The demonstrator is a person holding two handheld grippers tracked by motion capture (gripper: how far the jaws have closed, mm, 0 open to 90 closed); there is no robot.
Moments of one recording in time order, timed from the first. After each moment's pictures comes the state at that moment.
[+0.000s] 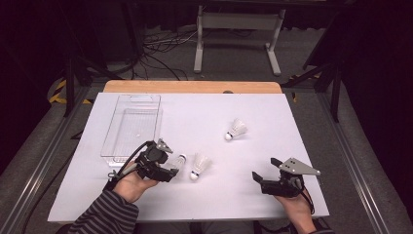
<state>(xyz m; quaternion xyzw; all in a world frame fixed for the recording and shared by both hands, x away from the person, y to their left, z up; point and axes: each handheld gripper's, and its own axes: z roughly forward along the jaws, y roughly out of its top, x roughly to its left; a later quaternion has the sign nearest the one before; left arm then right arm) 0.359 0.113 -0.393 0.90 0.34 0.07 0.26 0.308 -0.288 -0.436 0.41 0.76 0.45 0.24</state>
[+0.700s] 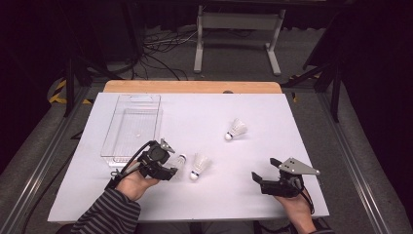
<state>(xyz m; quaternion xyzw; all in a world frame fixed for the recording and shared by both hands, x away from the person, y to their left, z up) 0.366 0.107 -0.401 0.91 0.35 0.08 0.23 0.308 -0.287 -0.436 0.41 0.76 0.45 0.23</state>
